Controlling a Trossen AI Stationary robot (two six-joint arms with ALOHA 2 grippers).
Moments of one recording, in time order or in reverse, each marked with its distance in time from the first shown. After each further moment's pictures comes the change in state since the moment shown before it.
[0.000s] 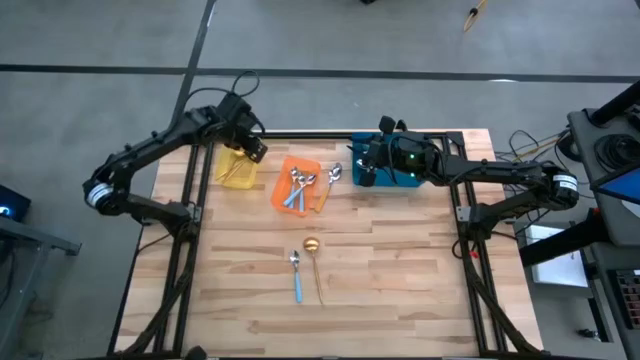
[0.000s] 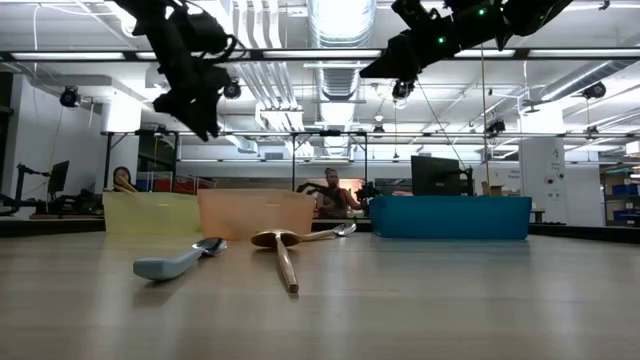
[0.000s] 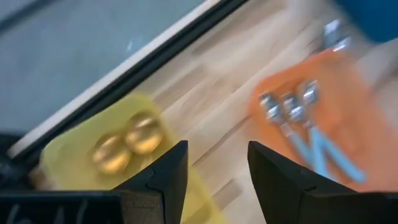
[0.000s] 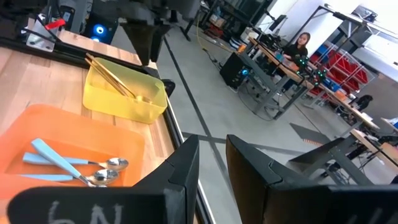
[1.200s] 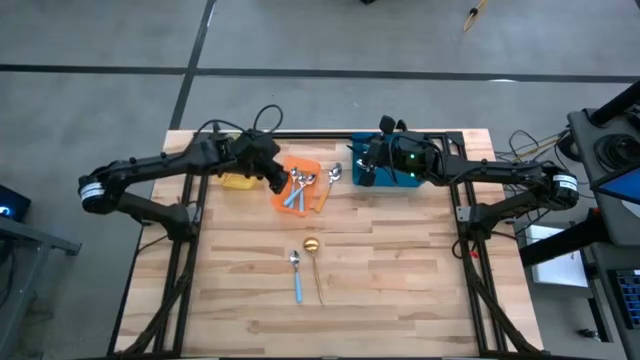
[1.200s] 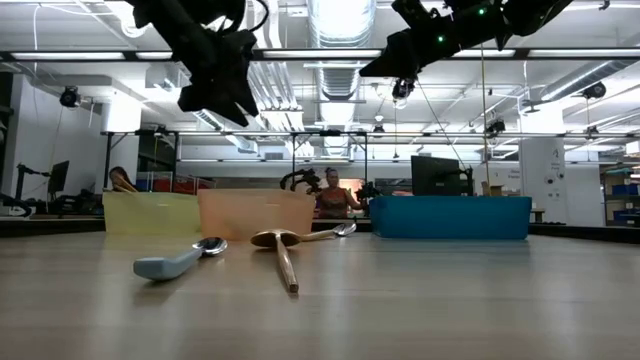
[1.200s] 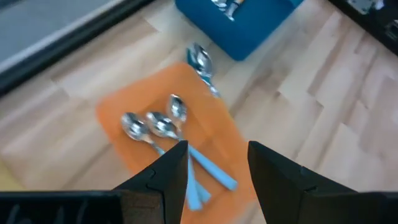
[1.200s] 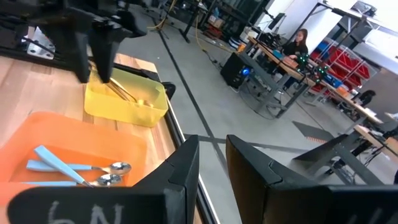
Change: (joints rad) left arm -0.394 -0.062 -0.143 0.300 0.002 -0.290; right arm 0.000 0.000 0.000 0.007 0.000 0.039
